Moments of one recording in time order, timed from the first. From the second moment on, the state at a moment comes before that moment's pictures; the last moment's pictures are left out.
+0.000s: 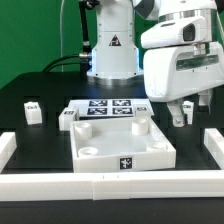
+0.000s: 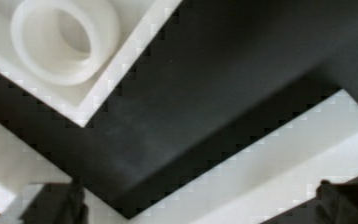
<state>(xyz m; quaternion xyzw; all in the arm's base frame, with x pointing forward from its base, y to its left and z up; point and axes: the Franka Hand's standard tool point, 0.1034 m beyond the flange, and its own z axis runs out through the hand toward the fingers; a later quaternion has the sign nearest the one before) 0.552 0.109 0.065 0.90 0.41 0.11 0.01</state>
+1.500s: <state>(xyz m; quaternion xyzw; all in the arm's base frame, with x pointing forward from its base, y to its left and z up) 0.541 0.080 0.062 0.83 0.54 0.11 0.04</state>
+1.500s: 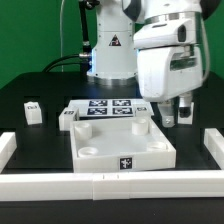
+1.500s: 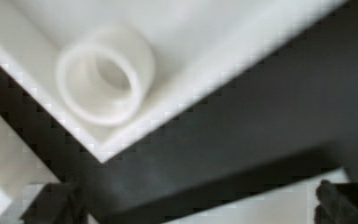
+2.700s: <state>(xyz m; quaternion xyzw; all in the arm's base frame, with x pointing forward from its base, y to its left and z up) 0.514 0.025 0.046 0.68 0.74 0.03 0.05</state>
